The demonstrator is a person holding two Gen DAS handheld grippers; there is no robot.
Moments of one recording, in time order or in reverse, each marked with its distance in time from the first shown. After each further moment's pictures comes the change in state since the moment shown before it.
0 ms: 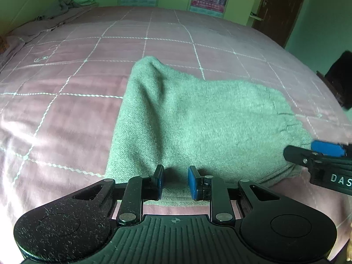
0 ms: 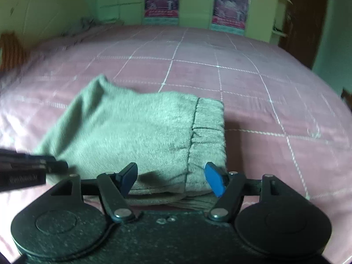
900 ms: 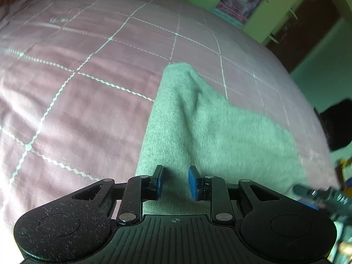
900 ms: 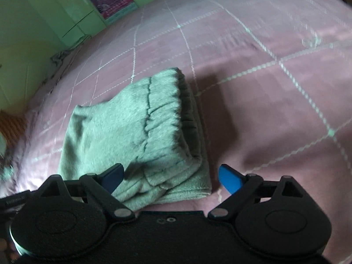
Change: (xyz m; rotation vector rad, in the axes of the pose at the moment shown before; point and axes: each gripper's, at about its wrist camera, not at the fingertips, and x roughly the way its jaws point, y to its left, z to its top) left arm 0.016 0.074 0.026 -0.287 0.061 -0.131; right arm 0.037 -0.089 -0.006 0.495 0.174 0.209
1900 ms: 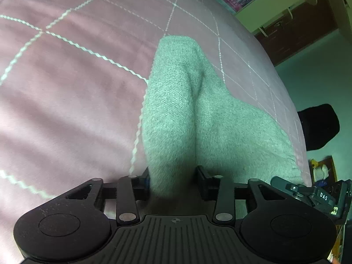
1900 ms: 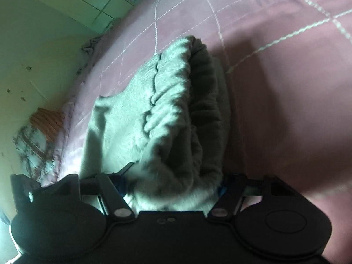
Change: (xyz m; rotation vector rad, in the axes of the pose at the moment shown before) left arm 0.079 0.017 0.009 -0.088 0.138 -0.179; right arm 0.057 -0.026 0.025 0.053 0.161 0.312
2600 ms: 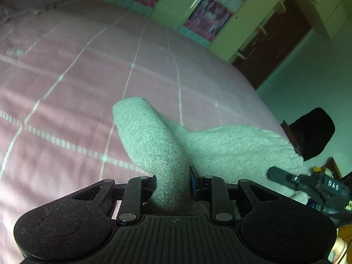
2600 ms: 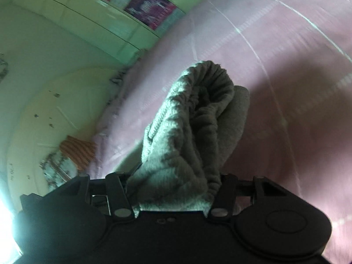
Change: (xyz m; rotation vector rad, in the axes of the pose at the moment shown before) left arm -0.072 -0.086 0.025 0.181 -0.240 0.004; right arm -0.045 0.063 0.022 -0.014 -0.173 0.139
